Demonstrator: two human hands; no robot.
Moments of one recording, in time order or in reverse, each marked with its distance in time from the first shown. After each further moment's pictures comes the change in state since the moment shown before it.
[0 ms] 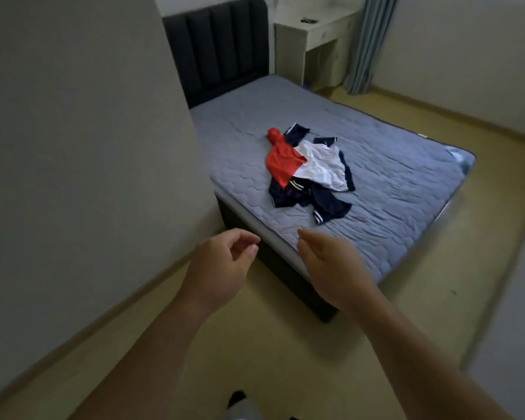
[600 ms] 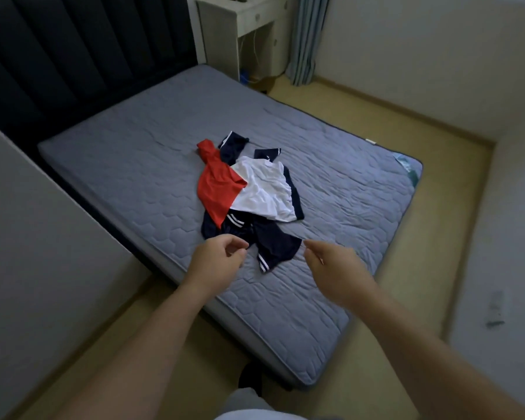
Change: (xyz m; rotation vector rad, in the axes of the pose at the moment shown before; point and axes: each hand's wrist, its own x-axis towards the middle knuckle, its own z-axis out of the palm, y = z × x) left_hand 0.408 0.000 0.216 -0.073 -0.296 -0.175; right_hand 0.353 0.183 -0.127 -0.155 -0.074 0.274
